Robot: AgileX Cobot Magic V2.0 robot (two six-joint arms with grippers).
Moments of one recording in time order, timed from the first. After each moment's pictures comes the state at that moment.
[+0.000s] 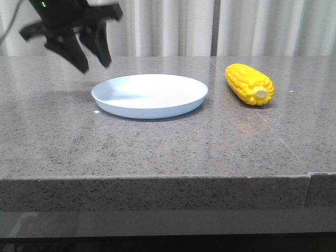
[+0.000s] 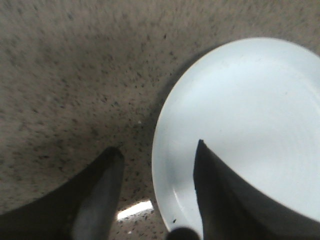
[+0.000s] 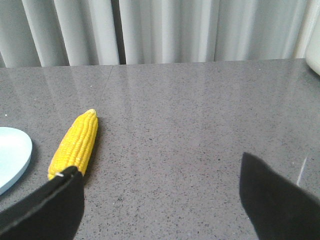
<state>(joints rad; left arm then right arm) -0.32 1.81 -1.61 -0.21 0.88 -0.04 -0.01 0.39 -0.53 0.00 0.38 0.09</state>
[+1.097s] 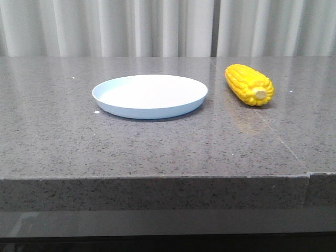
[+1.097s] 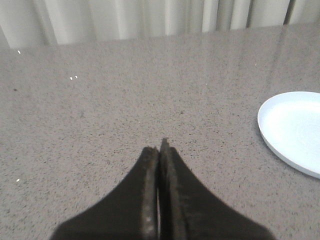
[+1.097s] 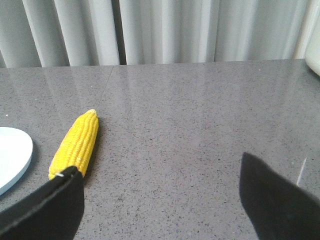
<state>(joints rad) -0.10 0.52 -0.60 0.01 0.44 0.02 -0.01 0.39 -0.53 0.00 0.38 0.09</state>
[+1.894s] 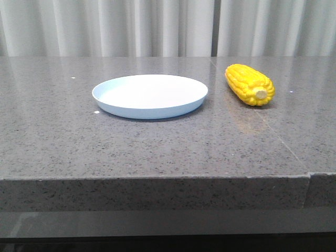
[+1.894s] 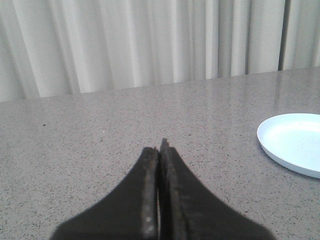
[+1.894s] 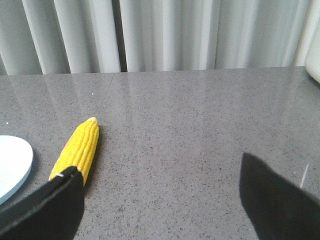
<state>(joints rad) -0.10 0.11 -0.41 0.05 0.44 0.02 -0.01 0.43 -0.54 0.00 0.33 0.09</state>
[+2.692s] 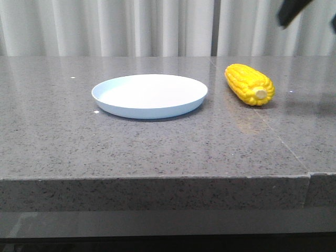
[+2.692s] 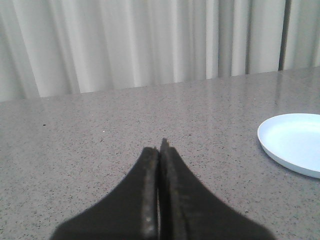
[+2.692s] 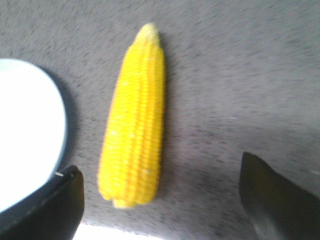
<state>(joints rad) -0.10 0.11 -0.41 0.05 0.44 0.02 0.18 1.43 -1.20 0.15 0.62 0.09</state>
